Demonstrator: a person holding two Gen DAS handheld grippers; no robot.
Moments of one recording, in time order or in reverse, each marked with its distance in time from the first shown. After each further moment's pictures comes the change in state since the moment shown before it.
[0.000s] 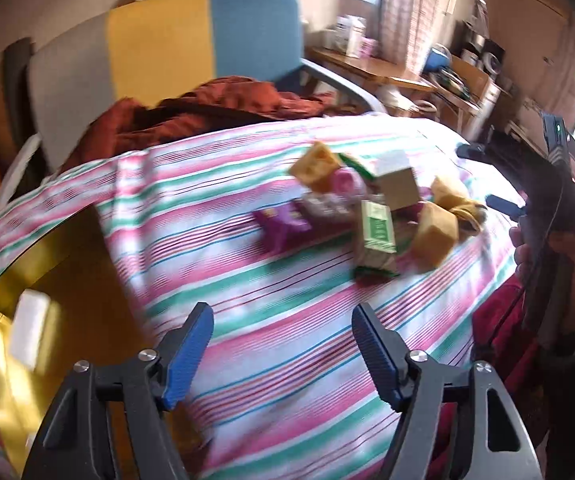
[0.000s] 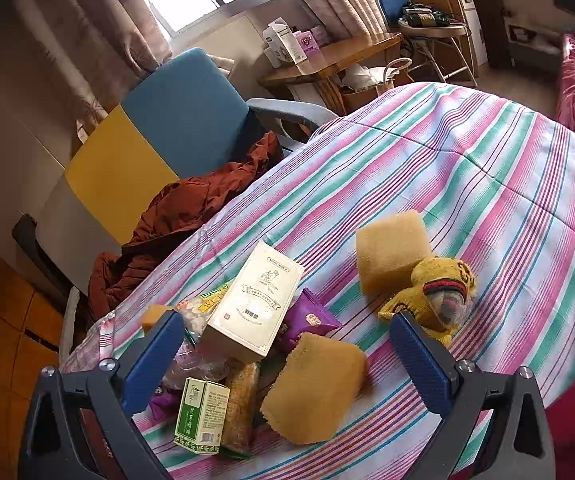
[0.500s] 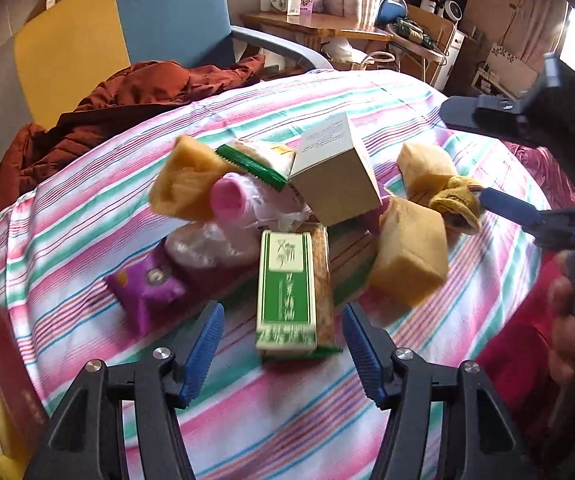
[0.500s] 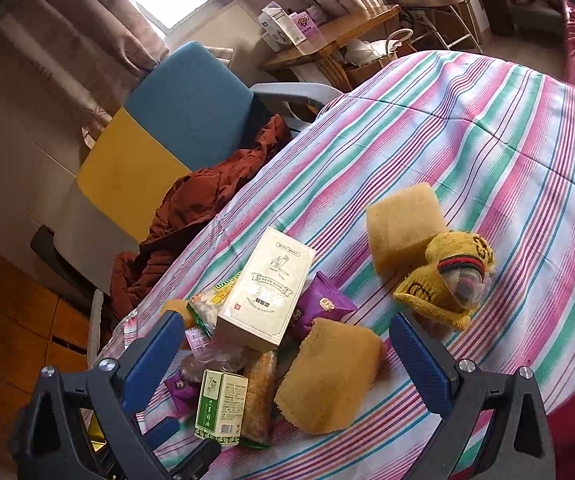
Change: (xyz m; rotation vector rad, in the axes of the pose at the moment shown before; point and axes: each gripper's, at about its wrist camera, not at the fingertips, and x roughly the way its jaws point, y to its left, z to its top) left arm 0.110 -0.086 0.055 0.145 0.118 -0.061; right arm 0.009 -0.010 0.000 0.072 0.073 0.082
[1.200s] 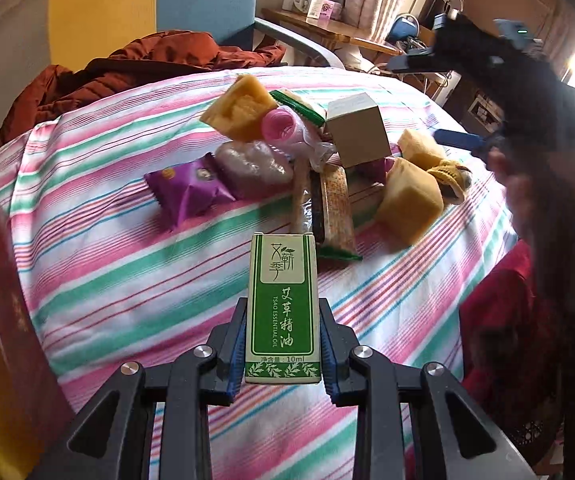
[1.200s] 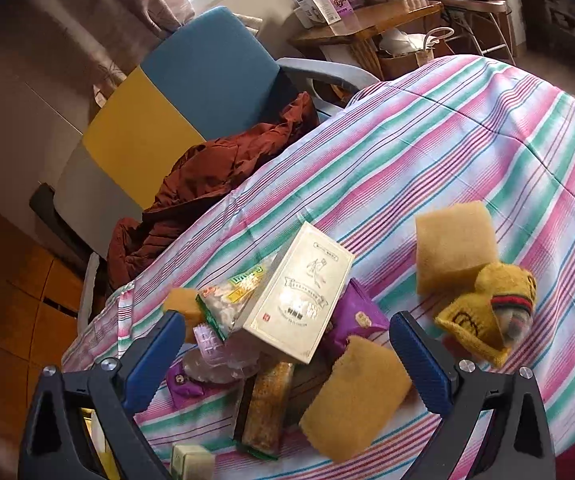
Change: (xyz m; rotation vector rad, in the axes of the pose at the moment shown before) left arm -0.043 0.047 -0.082 -0.137 -0.014 -0.106; right arm 0.042 0.029 0.018 -0.125 0.098 -0.014
